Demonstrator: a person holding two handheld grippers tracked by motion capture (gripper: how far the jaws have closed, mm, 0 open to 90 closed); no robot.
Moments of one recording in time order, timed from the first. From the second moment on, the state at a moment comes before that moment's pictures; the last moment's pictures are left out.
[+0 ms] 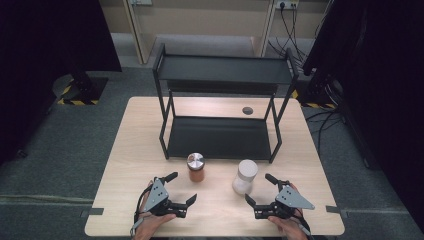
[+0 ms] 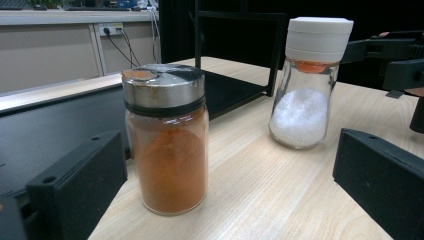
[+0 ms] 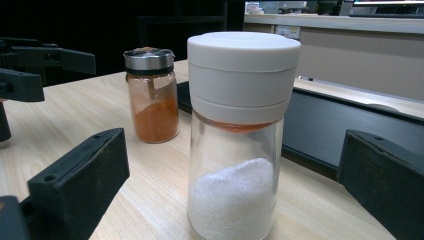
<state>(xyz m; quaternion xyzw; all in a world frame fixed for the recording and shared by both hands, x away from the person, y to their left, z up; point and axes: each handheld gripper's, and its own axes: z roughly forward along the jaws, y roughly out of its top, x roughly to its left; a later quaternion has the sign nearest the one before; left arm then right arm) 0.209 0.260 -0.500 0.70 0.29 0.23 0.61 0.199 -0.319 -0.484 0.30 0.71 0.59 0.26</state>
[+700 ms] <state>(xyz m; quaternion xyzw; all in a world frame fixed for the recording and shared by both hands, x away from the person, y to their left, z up) 0.208 0.260 -0.501 0.69 0.30 0.23 0.61 0.197 -0.319 -0.484 0.30 0.70 0.59 0.26</state>
